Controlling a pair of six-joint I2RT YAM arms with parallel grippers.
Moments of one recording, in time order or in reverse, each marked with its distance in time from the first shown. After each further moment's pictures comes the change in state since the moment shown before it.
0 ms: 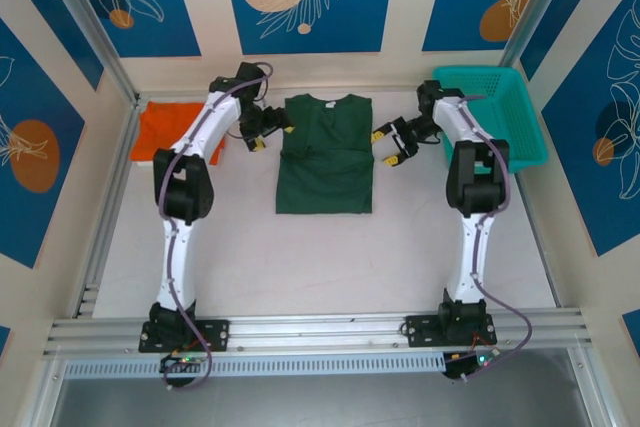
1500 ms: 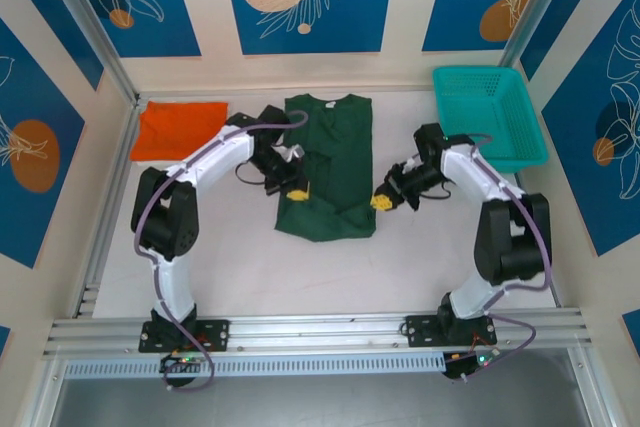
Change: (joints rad) left arm -0.185 -0.319 -0.502 0.004 0.335 0.154; right arm 0.101 -0.526 -0.613 0.040 -0.080 -0.111
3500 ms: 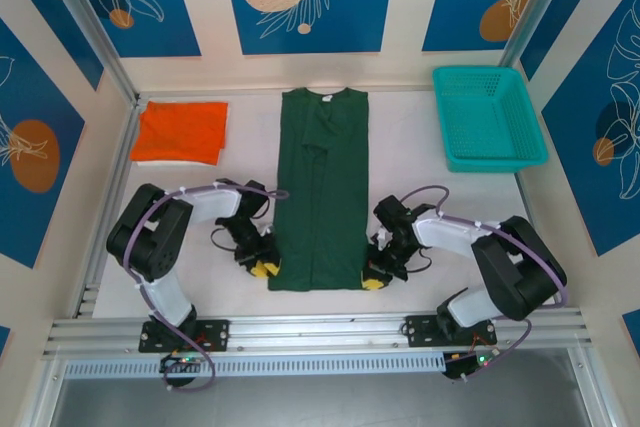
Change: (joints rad) left arm -0.025 -0.197 -0.745 0.134 -0.008 0.060; right arm 0.416 -0.224 -0.623 0.332 0.173 0.009
